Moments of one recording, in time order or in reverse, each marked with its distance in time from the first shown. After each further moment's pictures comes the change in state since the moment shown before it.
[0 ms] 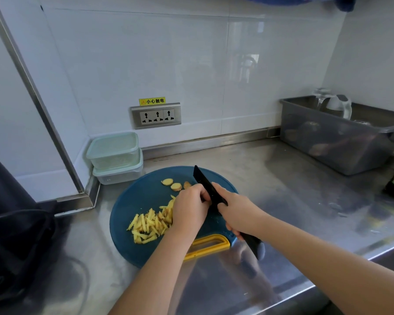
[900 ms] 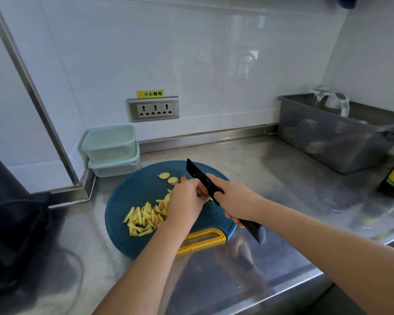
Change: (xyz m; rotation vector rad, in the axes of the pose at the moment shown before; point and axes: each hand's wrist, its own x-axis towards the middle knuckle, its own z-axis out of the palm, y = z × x) left_hand 0.000 0.000 -0.002 -0.091 -0.019 -0.005; right_hand 0.001 -0.009 -0.015 -0.086 -0.041 -0.031
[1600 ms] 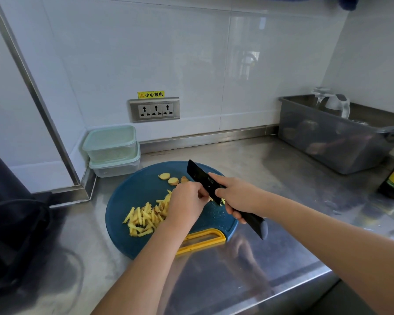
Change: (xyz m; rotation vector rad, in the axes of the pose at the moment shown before) left_hand 0.002 -0.003 0.001 0.062 -0.046 0.001; right_hand 0.002 0.002 -0.013 0.165 -0.066 0.022
